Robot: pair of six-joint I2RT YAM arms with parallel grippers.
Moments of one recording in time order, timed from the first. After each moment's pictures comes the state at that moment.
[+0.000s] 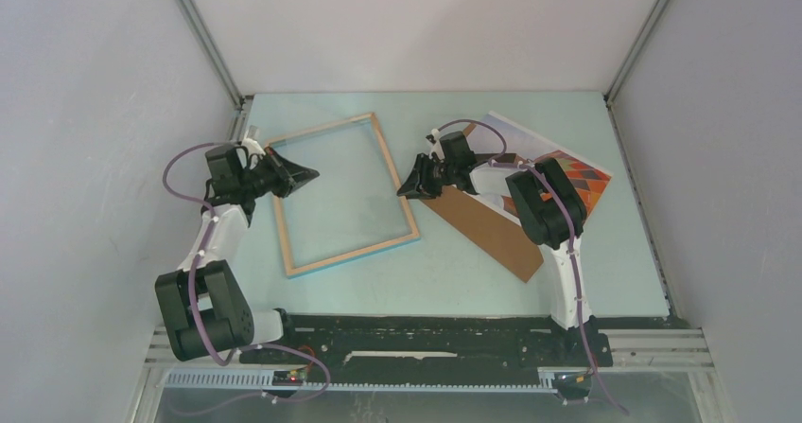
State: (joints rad) left arm 0.25 1.30 0.81 -0.06 0.86 -0.66; right arm 0.49 2.21 1.38 0.12 -0.63 0.75
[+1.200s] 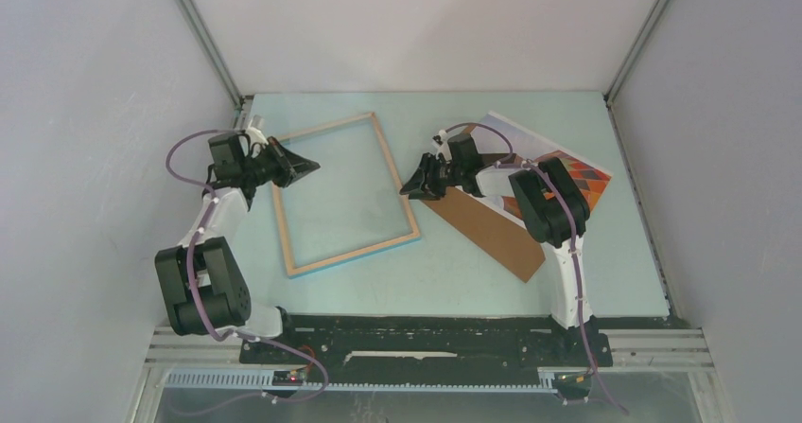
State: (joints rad) left arm 0.24 1.42 0.91 -0.08 0.87 -0.60; right arm 0.45 2.21 1.32 0.22 -0.70 0.81
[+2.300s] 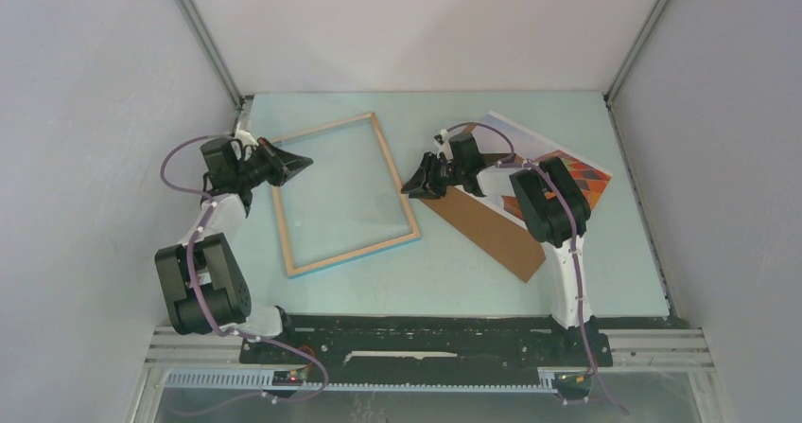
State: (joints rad) left arm 0.29 1.44 0.86 0.11 0.89 -0.71; right arm 0.44 2.21 1.32 0.23 -0.71 0.82
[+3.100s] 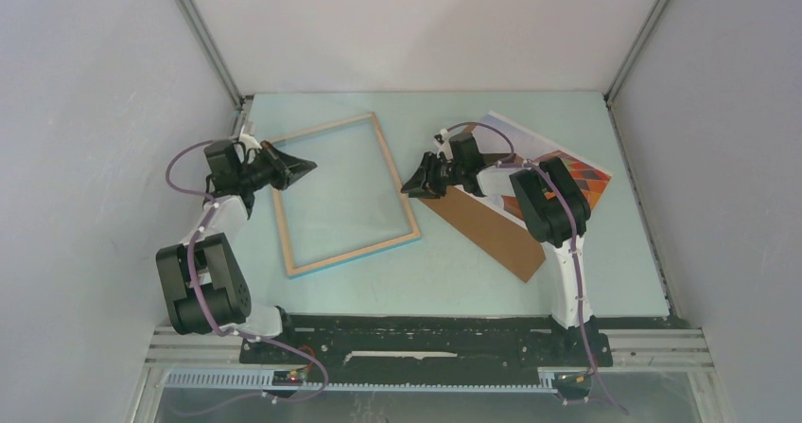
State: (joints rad) left arm 0.28 1.44 0.83 0.13 0.92 -0.76; right arm 0.44 2.21 1.32 0.24 -0.71 0.83
